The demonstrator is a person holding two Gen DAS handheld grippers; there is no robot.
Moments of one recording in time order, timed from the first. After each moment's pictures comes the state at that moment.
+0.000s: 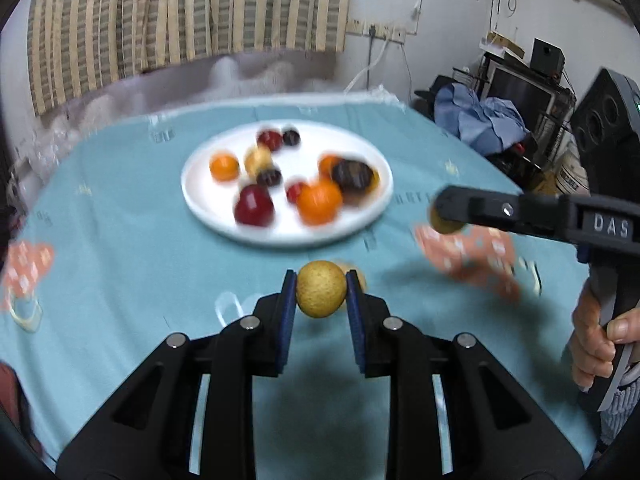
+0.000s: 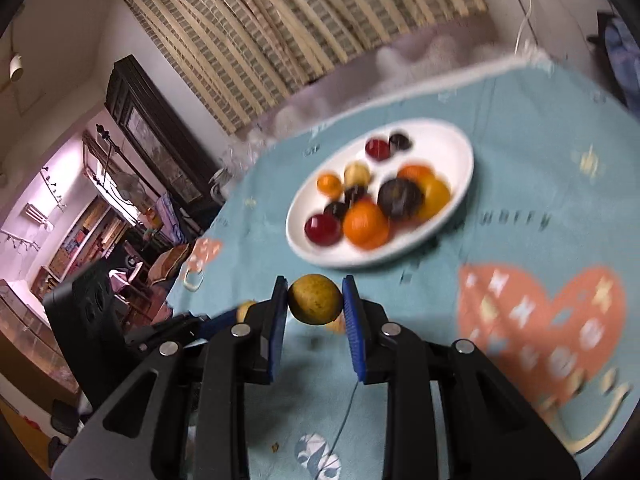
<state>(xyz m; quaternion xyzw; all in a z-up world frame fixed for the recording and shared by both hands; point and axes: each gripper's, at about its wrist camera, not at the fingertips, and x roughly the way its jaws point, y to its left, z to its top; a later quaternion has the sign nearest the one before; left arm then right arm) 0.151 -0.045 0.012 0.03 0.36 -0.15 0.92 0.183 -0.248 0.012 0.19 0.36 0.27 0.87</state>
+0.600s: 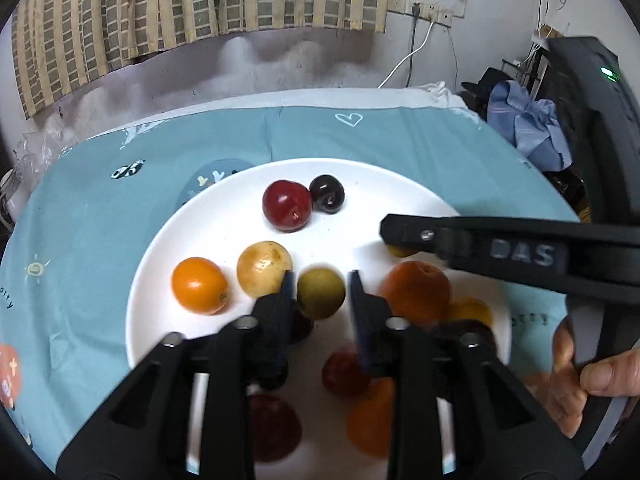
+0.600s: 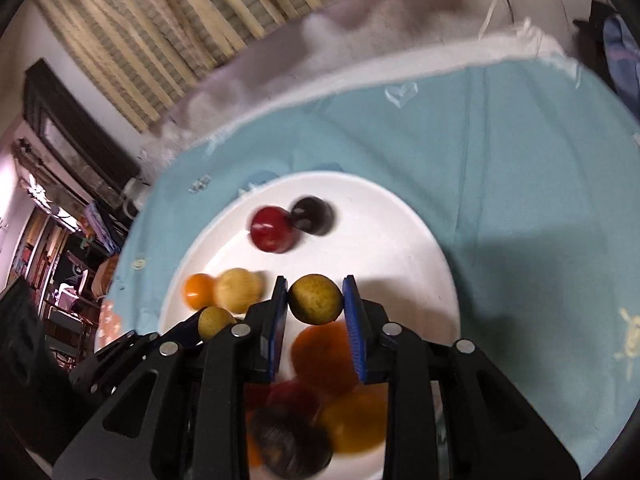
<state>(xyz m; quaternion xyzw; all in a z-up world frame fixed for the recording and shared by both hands) 0.351 -0.078 -0.025 0.03 0.41 -0.11 0.91 0.407 -0.232 -0.047 0.18 0.47 0.17 0.84</state>
